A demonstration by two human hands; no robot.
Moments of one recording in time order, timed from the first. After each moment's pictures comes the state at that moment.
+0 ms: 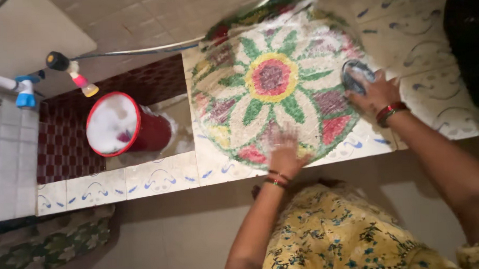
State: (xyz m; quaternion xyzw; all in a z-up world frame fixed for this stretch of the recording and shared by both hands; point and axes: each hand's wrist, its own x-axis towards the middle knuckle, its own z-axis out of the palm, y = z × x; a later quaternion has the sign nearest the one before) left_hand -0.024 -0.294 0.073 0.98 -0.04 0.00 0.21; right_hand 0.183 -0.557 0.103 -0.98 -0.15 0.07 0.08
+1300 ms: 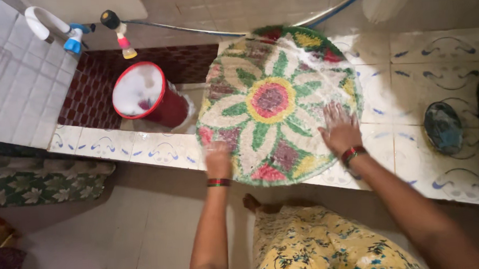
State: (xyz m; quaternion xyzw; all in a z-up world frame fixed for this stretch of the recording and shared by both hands) left_hand -0.106 -0.129 0.068 0.96 0.19 0.20 0.05; right_hand 0.154 -0.460 0.049 -0.93 -0.35 0.01 0.06
